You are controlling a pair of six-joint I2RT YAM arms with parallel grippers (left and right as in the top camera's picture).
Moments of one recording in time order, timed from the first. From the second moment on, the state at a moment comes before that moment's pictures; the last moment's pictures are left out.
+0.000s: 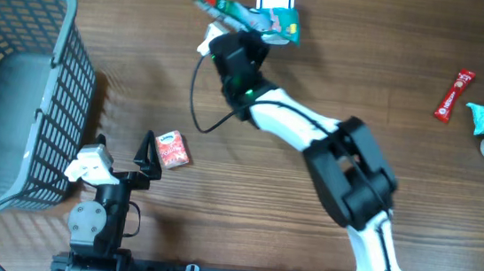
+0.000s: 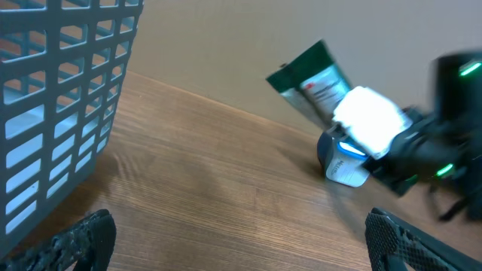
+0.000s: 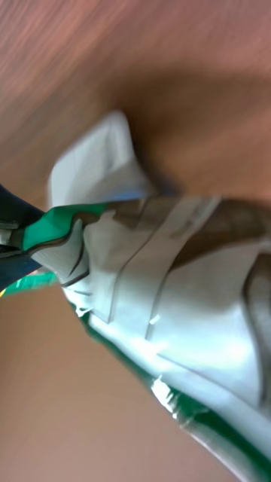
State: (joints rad) left arm -0.01 0.01 0.01 -0.07 -0.03 -0.37; right arm 0.68 2.22 1.54 0.16 0.78 -0.94
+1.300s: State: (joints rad) left arm -0.01 0.01 0.01 -0.07 -0.03 -0.37; right arm -0.47 1.75 1.47 -0.21 0.39 -0.30
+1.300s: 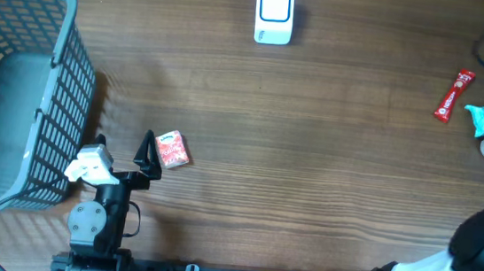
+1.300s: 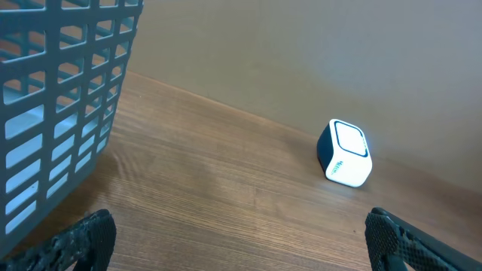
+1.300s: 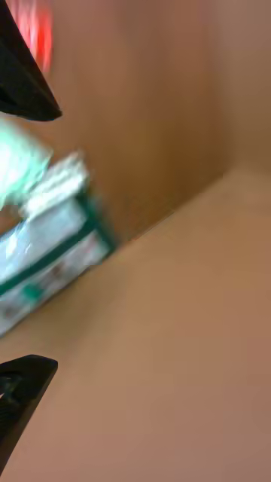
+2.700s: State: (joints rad) left arm -0.05 0.01 0.02 -0.05 0.13 -0.34; right arm 0.70 2.05 1.47 -0.96 -0.39 -0.52
